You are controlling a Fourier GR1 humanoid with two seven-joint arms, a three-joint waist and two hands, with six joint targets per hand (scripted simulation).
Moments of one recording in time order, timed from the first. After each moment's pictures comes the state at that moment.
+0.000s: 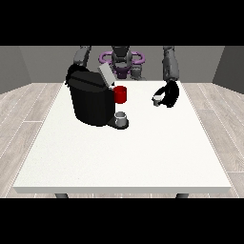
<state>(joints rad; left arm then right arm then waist) -0.55 0.36 0.02 -0.60 -0.64 0.15 -0.26 -0.23 -0.03 -0.07 -1.34 -0.02 -0.16 -0.06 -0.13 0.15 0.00</state>
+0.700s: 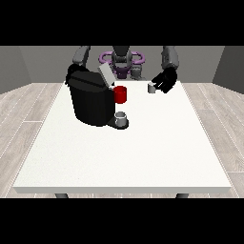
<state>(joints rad) -0.69 0.35 0.00 -0.70 -0.63 -0.04 -0.27 -0.21 -0.05 -0.08 -1.23 -0.05 -0.14 -0.10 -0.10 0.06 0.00</state>
